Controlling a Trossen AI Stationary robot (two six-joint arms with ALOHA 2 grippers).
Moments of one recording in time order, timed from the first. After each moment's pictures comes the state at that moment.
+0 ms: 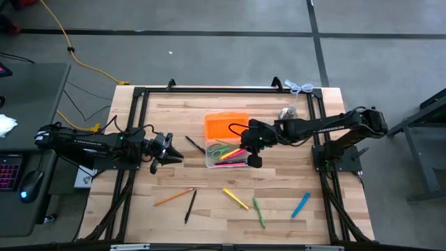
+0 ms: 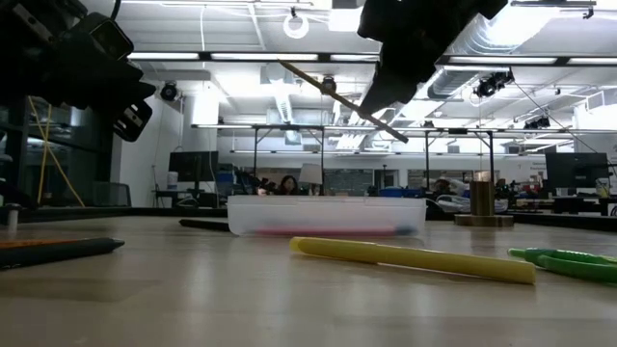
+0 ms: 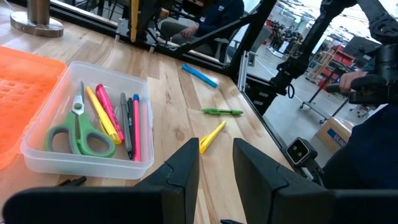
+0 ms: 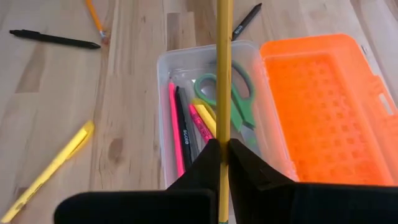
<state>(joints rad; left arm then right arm) 0.00 0.49 0.06 0.31 0.28 -0.35 0.01 1.46 1.03 -0.38 0.03 0.08</state>
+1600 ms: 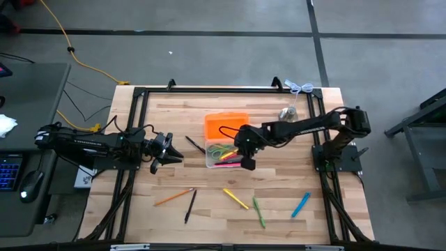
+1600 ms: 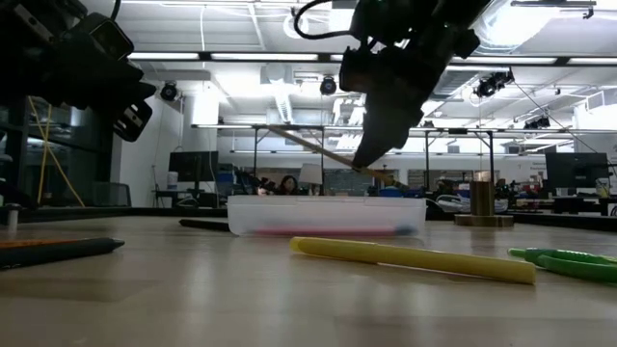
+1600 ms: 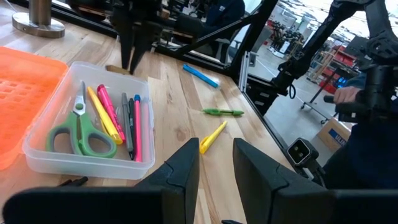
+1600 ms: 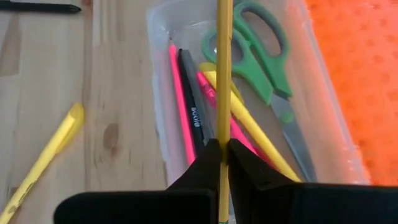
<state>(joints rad) 0.00 0.49 0.06 0.31 0.28 -0.35 -0.04 1.65 1.03 -0.33 -0.10 0.16</state>
